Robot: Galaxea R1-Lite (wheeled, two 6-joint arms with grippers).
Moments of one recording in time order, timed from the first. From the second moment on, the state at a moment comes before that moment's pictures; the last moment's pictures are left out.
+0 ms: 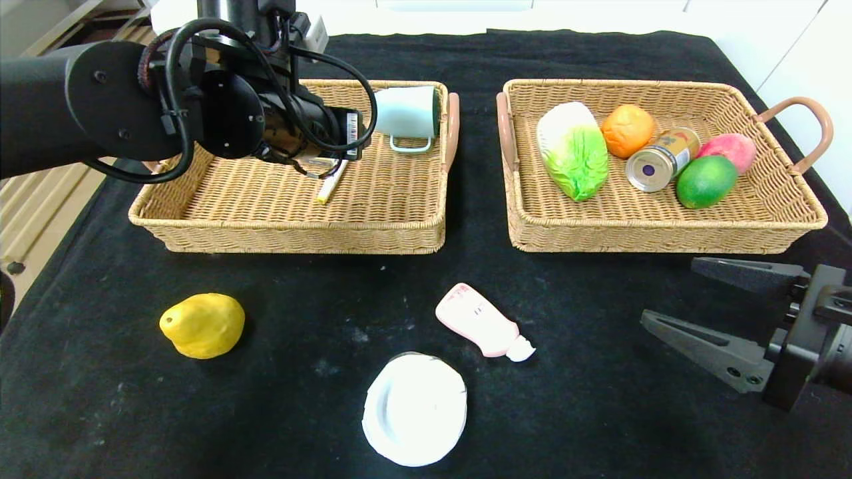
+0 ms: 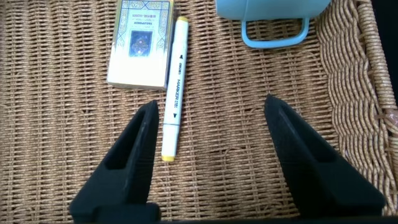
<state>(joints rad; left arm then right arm) -0.43 1.92 -1.90 0.22 0.38 -0.02 0.41 1.20 -0.58 -0.50 0.26 -0.12</state>
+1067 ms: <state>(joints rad) -0.65 1.63 -1.44 0.32 0.41 -0.08 0.41 1.21 -0.58 -0.50 0.26 -0.12</state>
